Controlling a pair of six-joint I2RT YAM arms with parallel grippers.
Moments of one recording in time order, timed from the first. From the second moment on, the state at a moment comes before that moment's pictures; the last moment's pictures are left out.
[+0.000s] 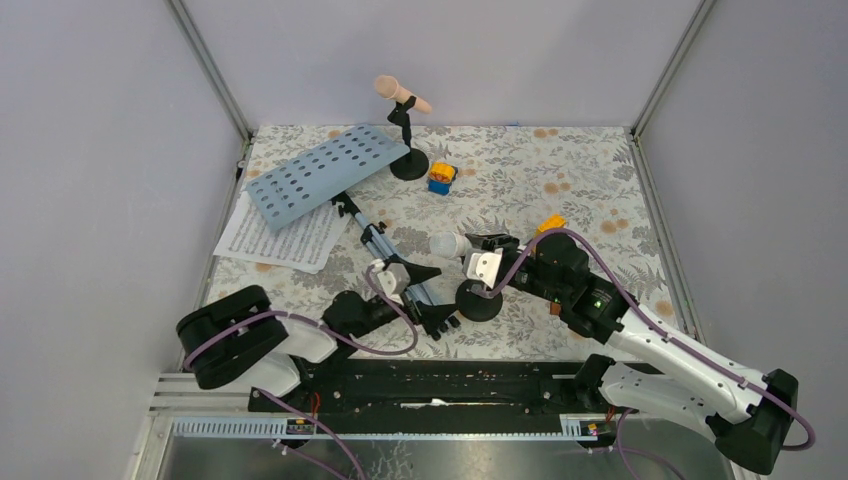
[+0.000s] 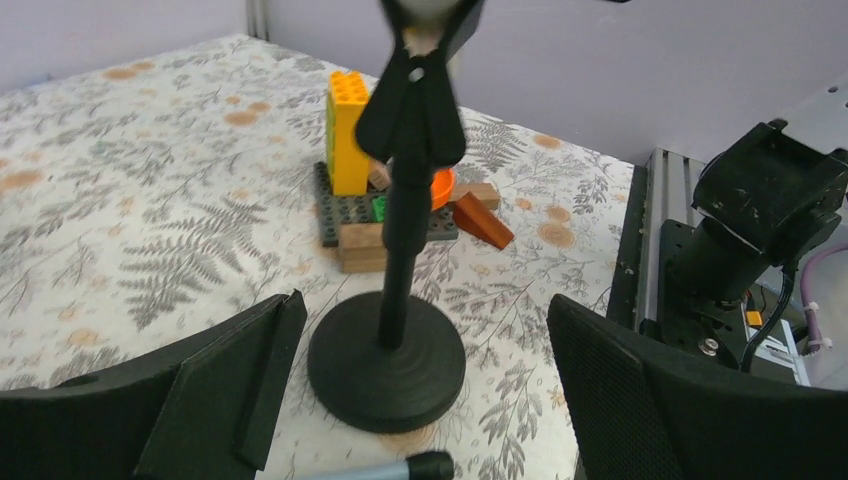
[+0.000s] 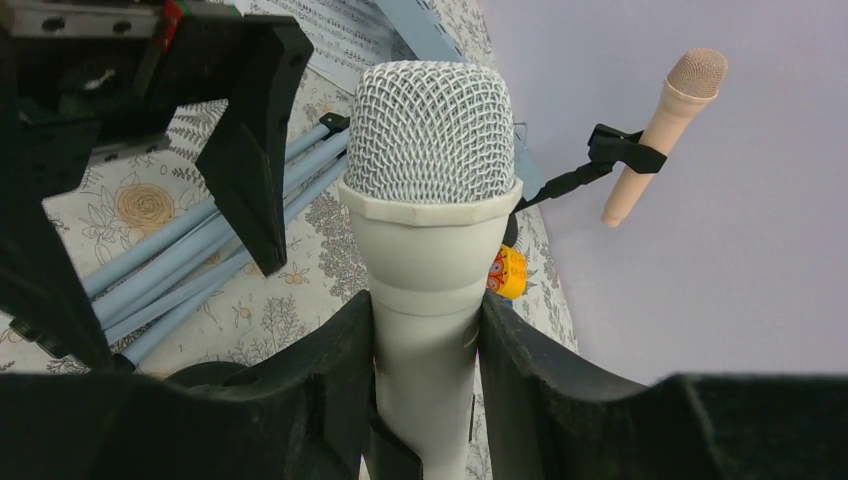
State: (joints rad) left arm -0.94 1.39 0.15 1.41 0.18 -0.21; right arm 0.86 0.86 0.75 -0.09 -0.19 -0.79
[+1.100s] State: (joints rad) left arm -1.03 1.46 0.23 1.47 0.06 -0.09; right arm 0.86 0.90 0.73 -0.07 -0.16 -0.79
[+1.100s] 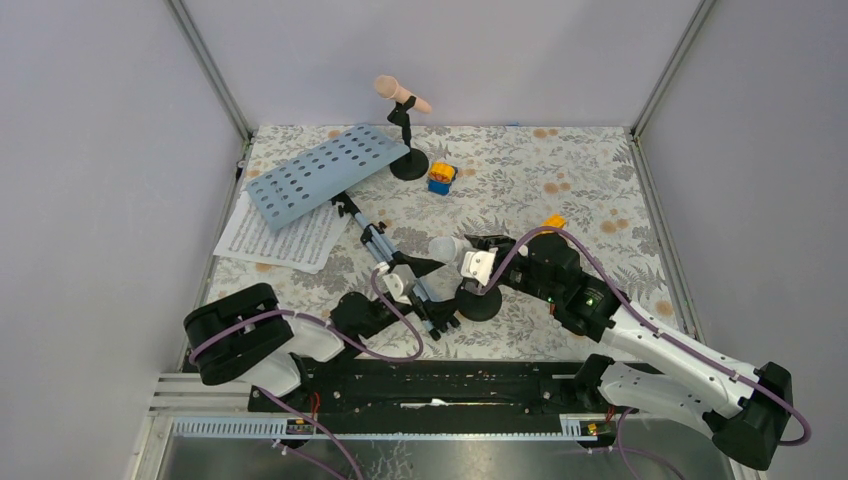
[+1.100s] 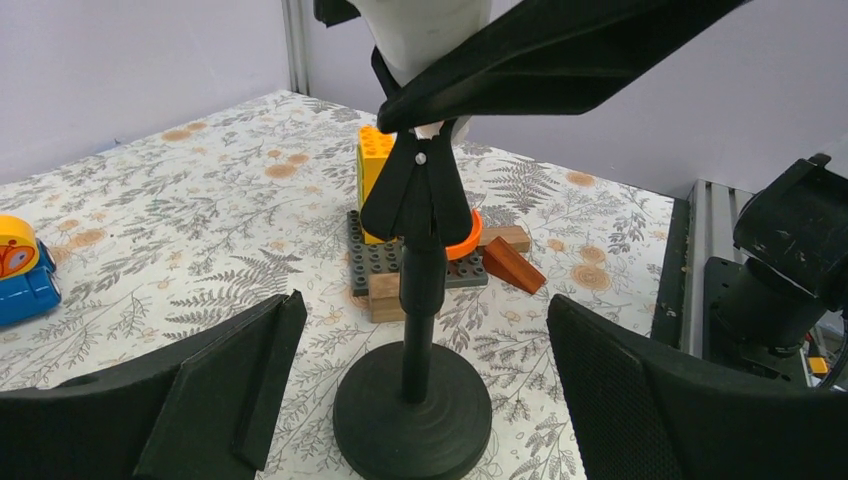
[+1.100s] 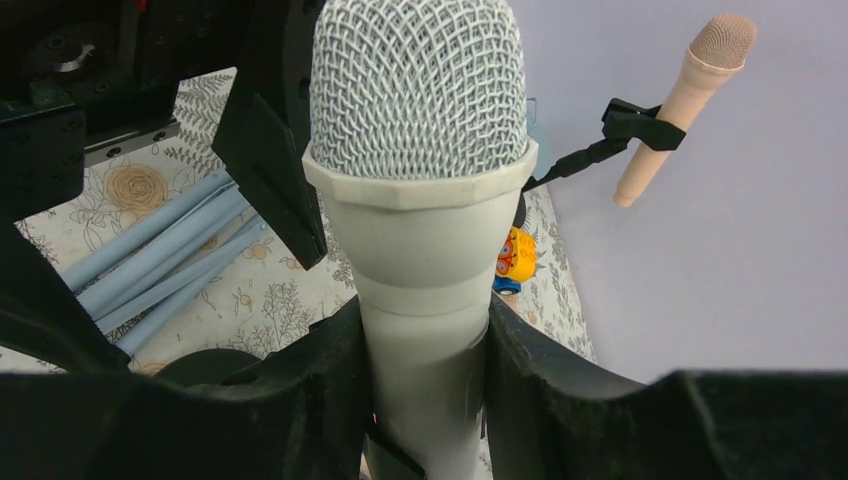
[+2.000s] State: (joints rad) left arm -1.03 1.64 0.43 1.50 0.08 0.00; right arm 0.86 0.88 0.72 -0.08 -0.19 -0.78
